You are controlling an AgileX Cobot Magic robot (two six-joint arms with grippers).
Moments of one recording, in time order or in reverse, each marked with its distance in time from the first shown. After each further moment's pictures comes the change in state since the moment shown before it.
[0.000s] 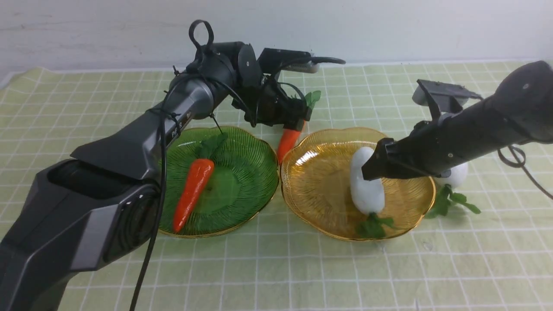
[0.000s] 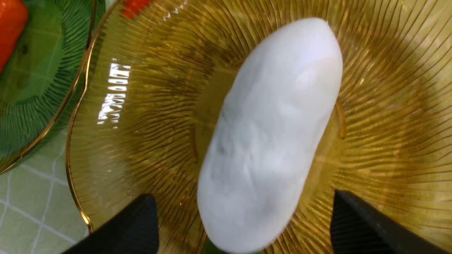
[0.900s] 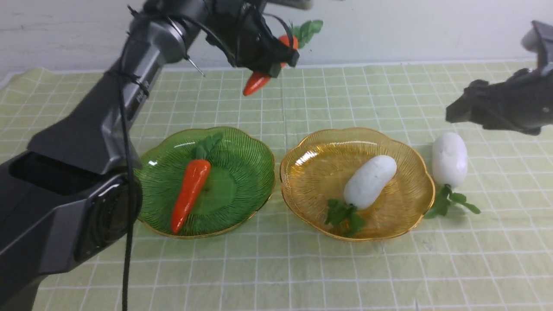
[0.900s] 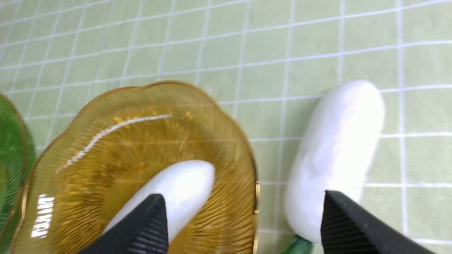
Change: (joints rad) right arm -0.278 -0.143 -0.001 -0.018 -0.027 0.060; left arm 0.006 -0.150 -0.285 0.162 0.361 -0.005
